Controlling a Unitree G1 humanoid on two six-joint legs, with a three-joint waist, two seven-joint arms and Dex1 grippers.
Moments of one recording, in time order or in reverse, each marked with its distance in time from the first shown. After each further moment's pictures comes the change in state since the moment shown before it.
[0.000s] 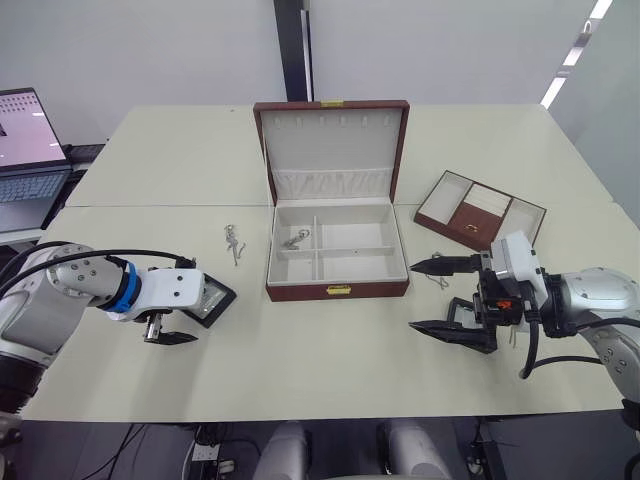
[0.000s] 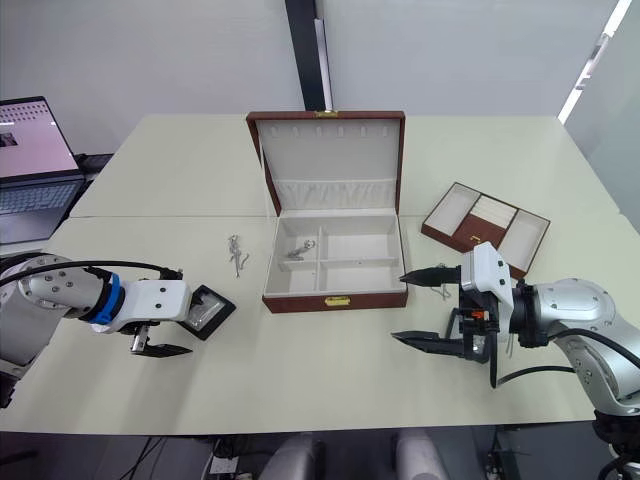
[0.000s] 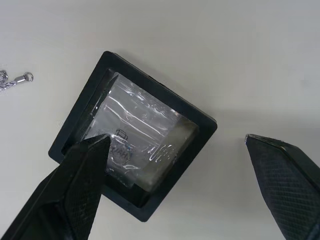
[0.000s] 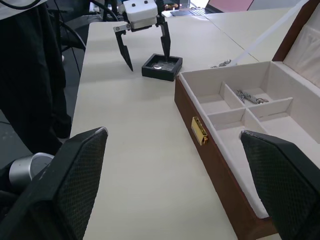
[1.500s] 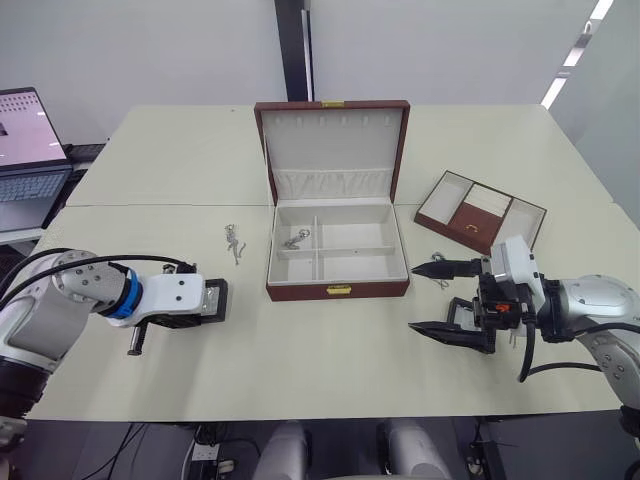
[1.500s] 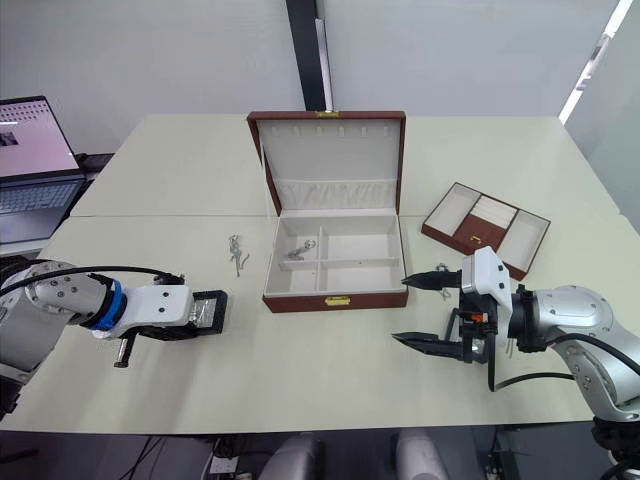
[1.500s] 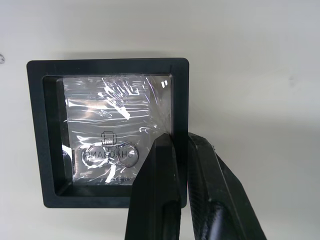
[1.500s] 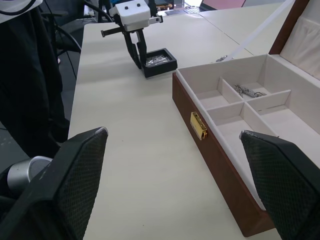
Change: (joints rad) left arm 0.041 -0.011 0.044 -0.055 -0.003 0.108 -0.015; right arm 0.034 0.010 -0.003 0.004 0.000 -0.004 -0.013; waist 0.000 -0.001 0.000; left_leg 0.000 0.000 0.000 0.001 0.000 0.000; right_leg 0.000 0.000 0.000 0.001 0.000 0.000
